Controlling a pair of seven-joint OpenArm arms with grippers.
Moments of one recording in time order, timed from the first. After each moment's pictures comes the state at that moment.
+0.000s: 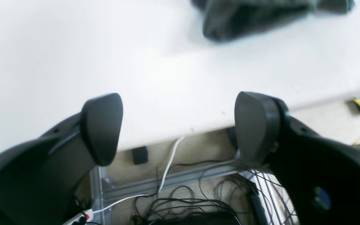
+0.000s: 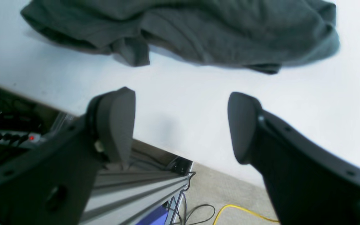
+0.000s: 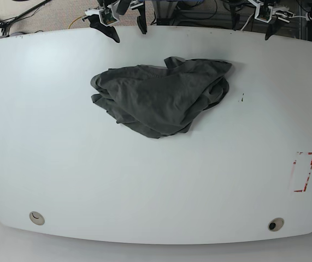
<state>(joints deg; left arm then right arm) 62.1 -13.0 -9.6 109.9 -0.3 -7.8 -10.2 -56.1 1.3 -2.8 112.1 -2.9 19.1 4.0</state>
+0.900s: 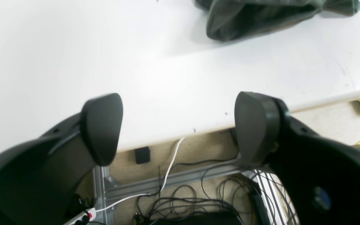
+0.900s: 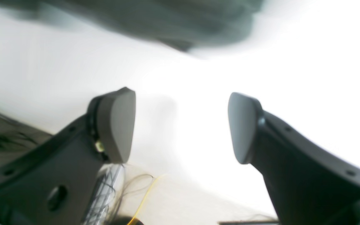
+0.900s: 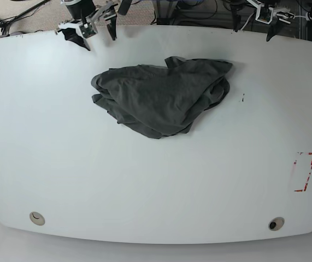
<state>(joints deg) 61.6 -12.9 -9.7 109.7 -0.1 -7.7 -9.8 -52.4 11.2 2.7 111.9 -2.8 16.9 -7.3</state>
